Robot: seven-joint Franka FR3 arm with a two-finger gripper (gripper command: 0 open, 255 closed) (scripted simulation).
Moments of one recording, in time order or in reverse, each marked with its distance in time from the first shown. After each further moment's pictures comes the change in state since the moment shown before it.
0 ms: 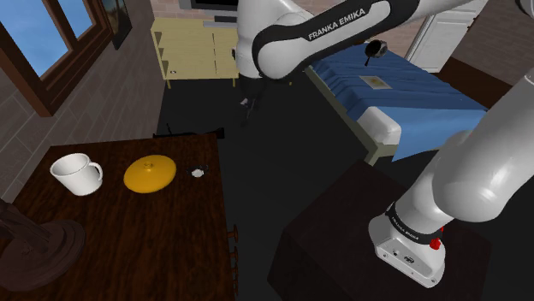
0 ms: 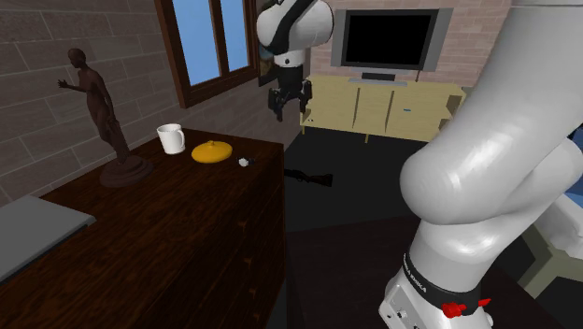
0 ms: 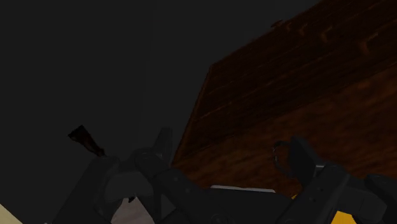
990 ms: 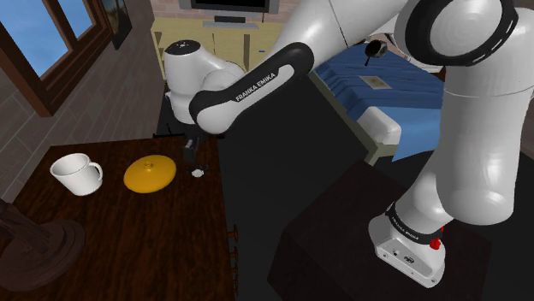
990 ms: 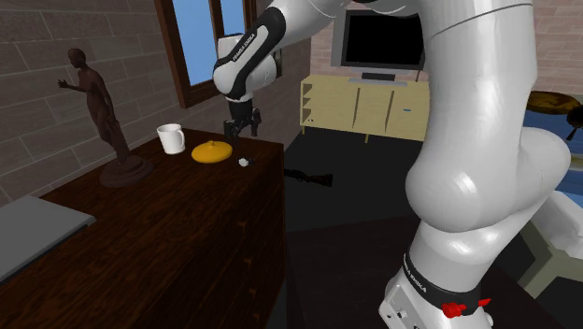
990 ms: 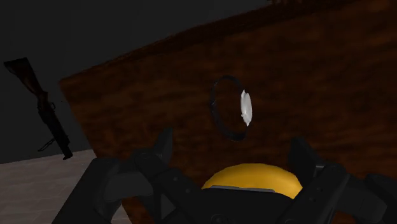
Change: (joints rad) arm 0.155 0.505 0.055 0.384 -0.202 0.111 0.028
